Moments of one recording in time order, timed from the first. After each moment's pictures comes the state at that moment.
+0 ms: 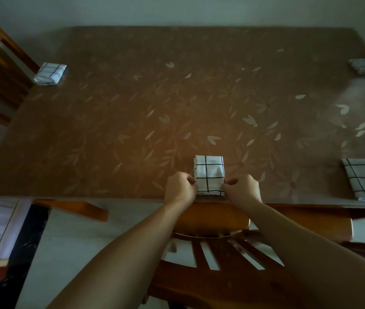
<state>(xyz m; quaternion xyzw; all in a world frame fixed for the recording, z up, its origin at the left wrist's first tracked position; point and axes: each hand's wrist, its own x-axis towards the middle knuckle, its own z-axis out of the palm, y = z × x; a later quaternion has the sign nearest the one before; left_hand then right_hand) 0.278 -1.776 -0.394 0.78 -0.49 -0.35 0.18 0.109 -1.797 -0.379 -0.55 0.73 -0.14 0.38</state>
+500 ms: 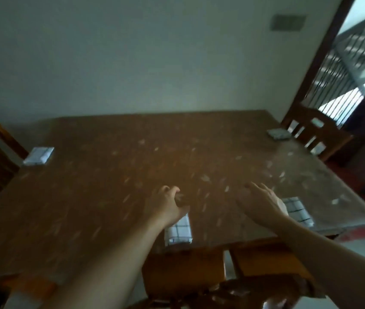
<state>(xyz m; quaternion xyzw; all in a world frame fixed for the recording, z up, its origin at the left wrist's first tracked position) 0.247 -1.794 -0.237 0.68 -0.70 -0.19 0.09 -0.014 -1.788 -0.212 -0.64 0.75 -0.10 0.14</state>
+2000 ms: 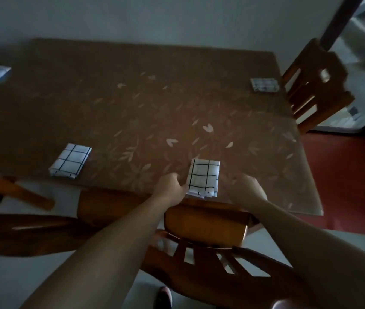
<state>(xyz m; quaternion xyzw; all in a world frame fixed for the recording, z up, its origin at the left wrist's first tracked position) -0.151 -1.814 -0.347 0.79 -0.48 -0.36 0.11 -0.350 -1.864 -0.341 -0.65 0.69 -0.01 0.33</state>
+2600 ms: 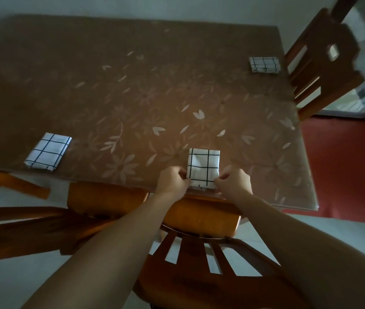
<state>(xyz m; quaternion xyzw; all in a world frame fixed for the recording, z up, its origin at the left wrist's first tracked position) -0.199 -1.838 -0.374 0.78 -0.48 -0.36 0.18 -0.367 -1.883 -0.381 -0.56 0.70 -0.11 0.43</state>
